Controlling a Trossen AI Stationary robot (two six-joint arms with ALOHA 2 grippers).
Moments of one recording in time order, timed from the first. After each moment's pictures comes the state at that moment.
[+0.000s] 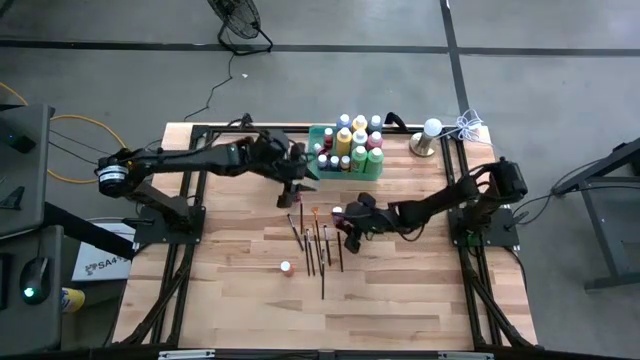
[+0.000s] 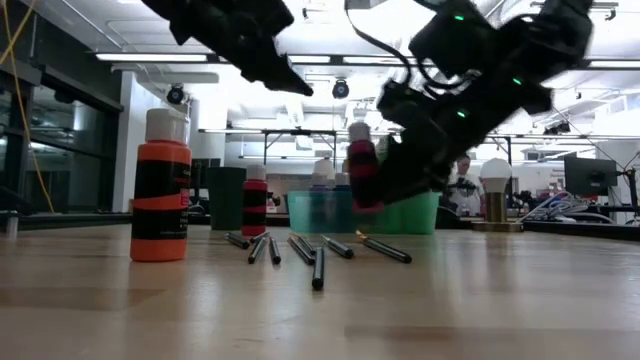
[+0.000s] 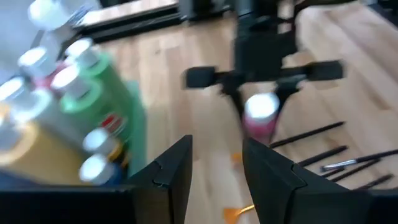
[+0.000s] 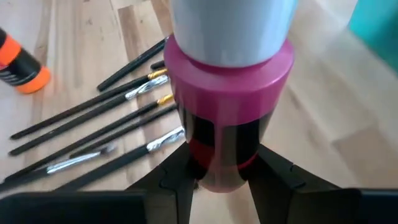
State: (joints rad) left arm 0.29 1.39 1.05 -0.19 0.31 0.40; right arm 0.11 1.71 0.70 0.35 0.25 0.38
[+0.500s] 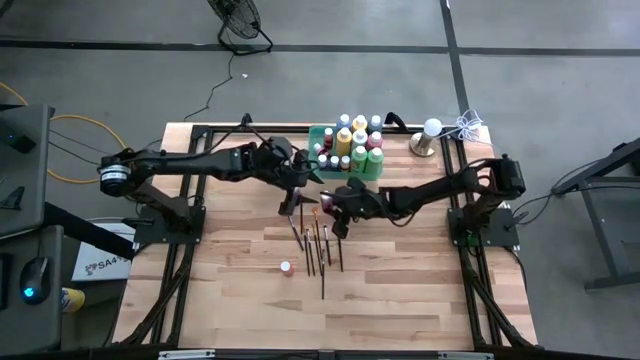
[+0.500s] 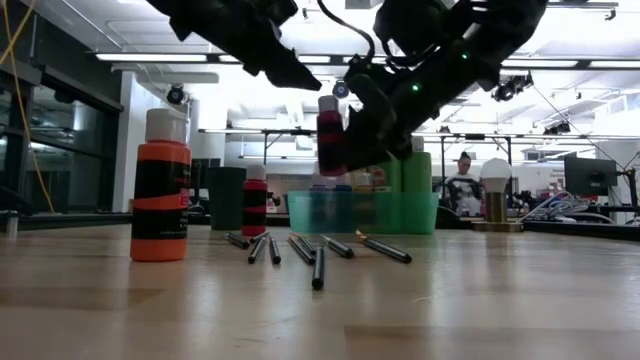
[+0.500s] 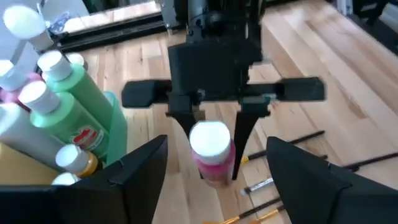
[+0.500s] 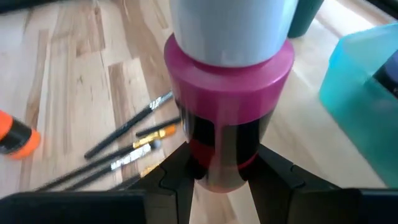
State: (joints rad) left arm 0.23 1.41 1.05 -0.16 0.31 0.35; right arm 0.00 1.71 0.87 0.23 0.21 0.28
